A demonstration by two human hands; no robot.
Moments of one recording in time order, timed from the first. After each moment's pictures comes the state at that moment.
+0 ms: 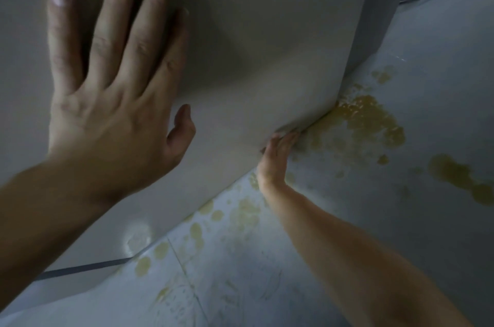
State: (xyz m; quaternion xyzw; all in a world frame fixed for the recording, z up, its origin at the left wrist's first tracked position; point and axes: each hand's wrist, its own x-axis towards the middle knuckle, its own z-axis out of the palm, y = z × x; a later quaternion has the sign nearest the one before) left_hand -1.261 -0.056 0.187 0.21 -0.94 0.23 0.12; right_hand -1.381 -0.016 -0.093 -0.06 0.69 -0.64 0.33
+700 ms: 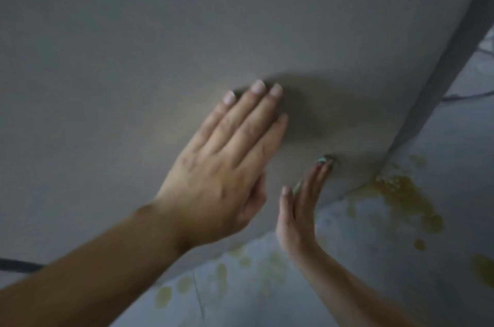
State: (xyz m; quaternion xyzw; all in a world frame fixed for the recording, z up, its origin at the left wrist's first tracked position) left_hand -1.235 -0.036 0.213 0.15 -0.95 0.20 0.20; right_hand -1.351 0.008 -0.015 -0.41 0.67 -0.61 0.10
